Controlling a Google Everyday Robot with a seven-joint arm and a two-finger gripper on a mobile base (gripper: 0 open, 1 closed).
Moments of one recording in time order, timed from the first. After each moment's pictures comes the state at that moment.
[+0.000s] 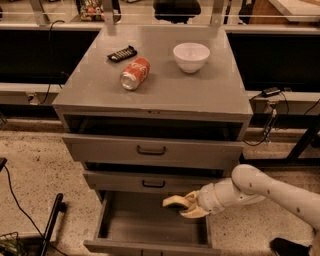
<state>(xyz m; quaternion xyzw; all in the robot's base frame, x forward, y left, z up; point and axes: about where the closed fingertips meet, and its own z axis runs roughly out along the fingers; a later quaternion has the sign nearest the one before) 0.469 -0.097 0.451 -0.62 0.65 0.33 0.28</state>
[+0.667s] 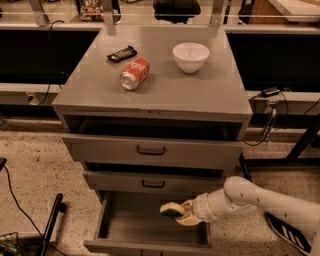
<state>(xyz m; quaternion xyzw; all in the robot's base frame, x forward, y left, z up) 0.467 -0.084 0.388 -0.58 0.69 0.34 0.26</state>
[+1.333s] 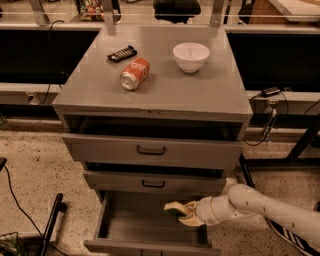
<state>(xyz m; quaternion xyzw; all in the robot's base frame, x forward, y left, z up) 0.473 -0.099 0.374 -0.55 0.72 0.30 0.30</state>
